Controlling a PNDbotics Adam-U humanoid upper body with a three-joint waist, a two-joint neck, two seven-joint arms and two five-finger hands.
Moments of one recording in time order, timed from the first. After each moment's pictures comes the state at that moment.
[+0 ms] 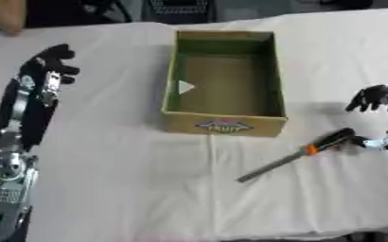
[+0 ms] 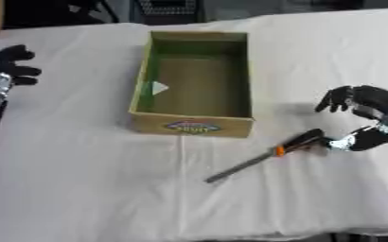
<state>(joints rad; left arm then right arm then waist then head) -0.15 0.28 0.04 -1.86 -0.29 -0.07 0.05 -0.46 -0.79 0.18 -1.29 0.65 -0.50 0.38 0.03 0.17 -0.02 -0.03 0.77</state>
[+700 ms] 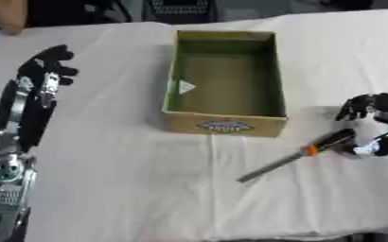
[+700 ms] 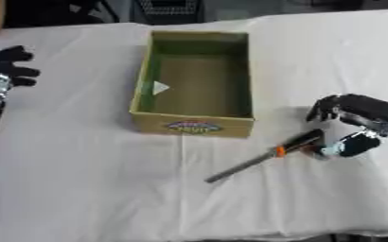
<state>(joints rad) -0.15 0.28 0.04 -1.86 -0.29 -0.07 0.05 -0.47 -0.78 0.21 -1.26 0.68 -0.53 0.39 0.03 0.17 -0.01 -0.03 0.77</state>
